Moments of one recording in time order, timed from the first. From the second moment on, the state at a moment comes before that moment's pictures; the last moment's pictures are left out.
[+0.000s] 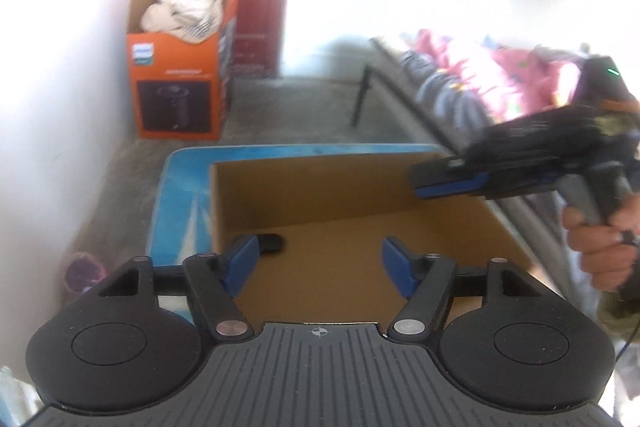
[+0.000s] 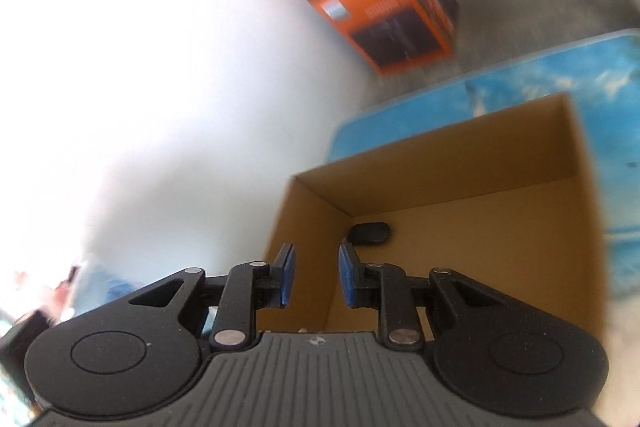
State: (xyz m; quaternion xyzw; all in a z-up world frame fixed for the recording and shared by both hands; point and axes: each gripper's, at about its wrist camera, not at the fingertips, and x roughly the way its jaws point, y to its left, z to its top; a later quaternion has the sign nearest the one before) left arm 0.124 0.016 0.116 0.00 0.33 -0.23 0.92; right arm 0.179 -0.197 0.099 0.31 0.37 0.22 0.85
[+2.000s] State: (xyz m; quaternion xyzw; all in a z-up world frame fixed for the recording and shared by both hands) left arm 0.014 -0.058 -0.014 0.08 0.42 -0.37 0.83; right arm 0.055 -0.196 -0.042 0.39 0.57 0.13 0.71
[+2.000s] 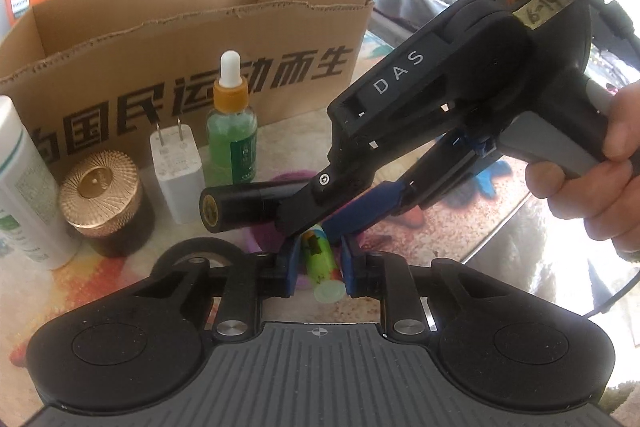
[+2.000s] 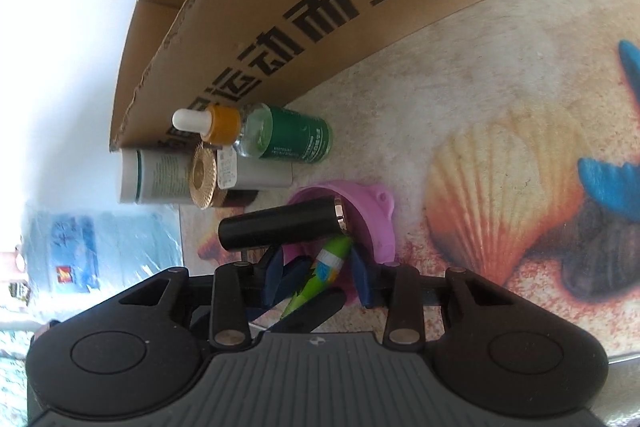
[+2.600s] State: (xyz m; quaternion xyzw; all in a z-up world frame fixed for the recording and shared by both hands) left arm 0.030 -0.044 -0.013 0.03 0.45 -0.35 0.82; right arm 0.048 -0.202 -0.044 0.40 0.54 0.14 0.73
